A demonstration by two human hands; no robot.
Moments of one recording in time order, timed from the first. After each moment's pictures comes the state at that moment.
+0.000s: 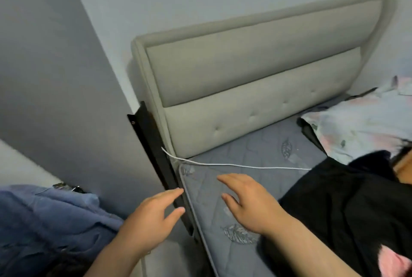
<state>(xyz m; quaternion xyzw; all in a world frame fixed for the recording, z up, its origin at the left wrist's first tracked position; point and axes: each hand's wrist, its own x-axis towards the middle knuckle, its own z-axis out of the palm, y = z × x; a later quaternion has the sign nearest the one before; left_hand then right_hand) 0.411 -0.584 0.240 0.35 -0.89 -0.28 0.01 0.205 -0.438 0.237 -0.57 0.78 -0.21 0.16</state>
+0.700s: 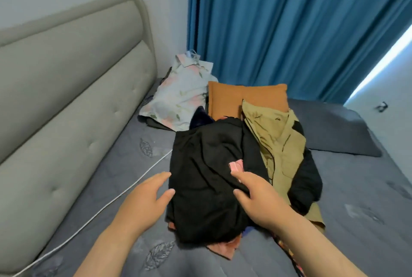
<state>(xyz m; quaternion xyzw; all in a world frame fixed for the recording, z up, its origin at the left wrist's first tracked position) 0.183 -0.511 0.247 -0.07 -0.94 -0.32 -0.09 0.216 -0.232 0.279 -0.04 0.97 -0.23 0.07</state>
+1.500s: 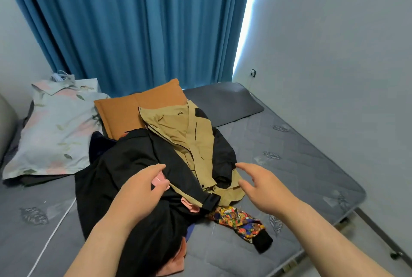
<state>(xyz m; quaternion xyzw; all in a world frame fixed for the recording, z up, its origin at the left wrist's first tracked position) 0.142 -0.292 0.271 -0.32 -0.89 -0.31 -0.11 0.334 -0.058 0.301 0.26 0.93 -0.25 -0.01</state>
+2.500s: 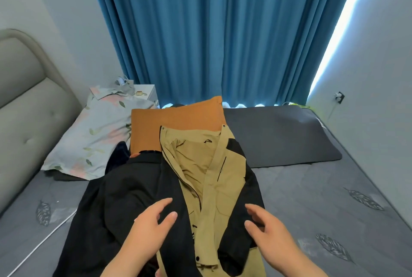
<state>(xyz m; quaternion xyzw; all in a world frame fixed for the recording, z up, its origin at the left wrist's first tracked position) 0.065 -0.033 0.181 -0.02 -0.89 -0.42 -0.17 0.159 0.243 0.179 0.19 0.86 -0.47 0.08</state>
